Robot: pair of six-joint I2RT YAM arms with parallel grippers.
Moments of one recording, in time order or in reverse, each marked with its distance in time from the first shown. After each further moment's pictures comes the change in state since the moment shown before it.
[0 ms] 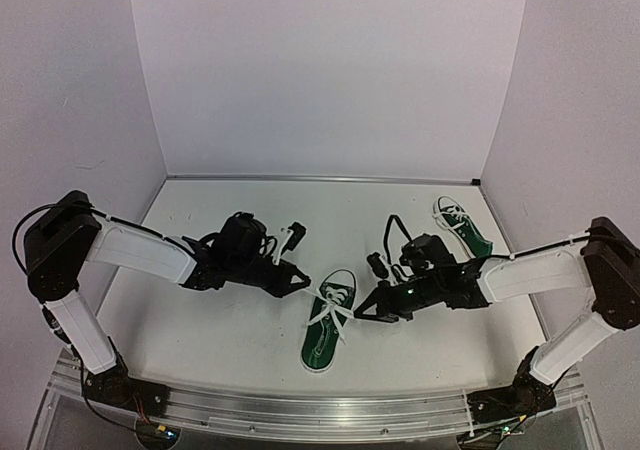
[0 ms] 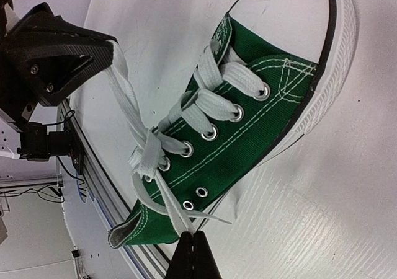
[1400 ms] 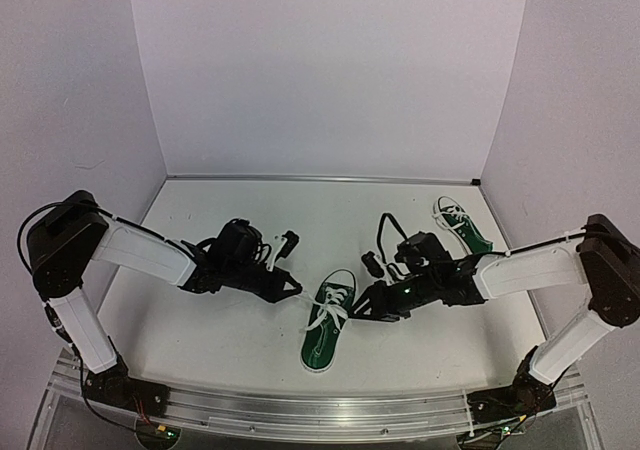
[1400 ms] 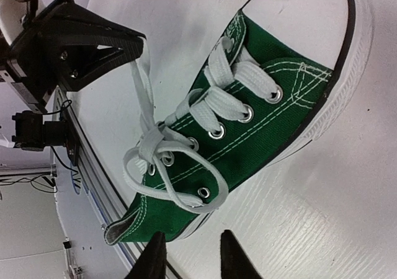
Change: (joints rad) left arm 0.034 0.024 -0.044 0.001 0.015 0.011; right arm 0.000 0.024 0.033 -0.033 -0.017 -0.065
